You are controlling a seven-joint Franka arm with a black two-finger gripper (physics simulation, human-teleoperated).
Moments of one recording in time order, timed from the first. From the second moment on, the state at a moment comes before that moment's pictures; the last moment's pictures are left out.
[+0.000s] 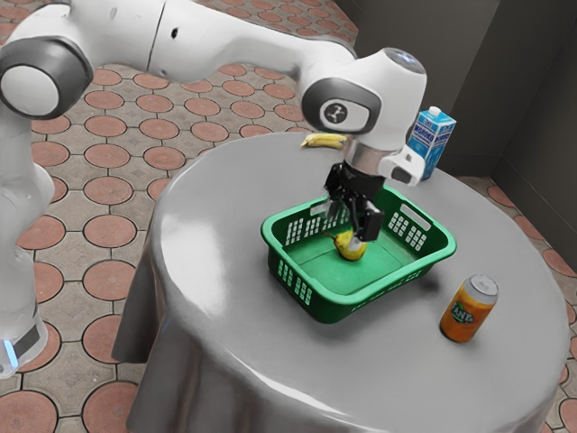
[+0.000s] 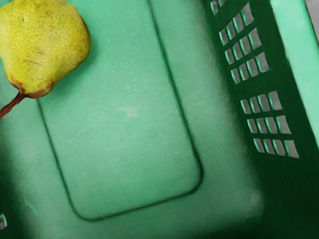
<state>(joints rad) -0.48 0.09 0.28 -1.65 -0.01 1.75 -0.33</state>
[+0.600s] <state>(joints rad) -0.35 0.23 0.27 -1.60 -0.07 1.85 -0.14</state>
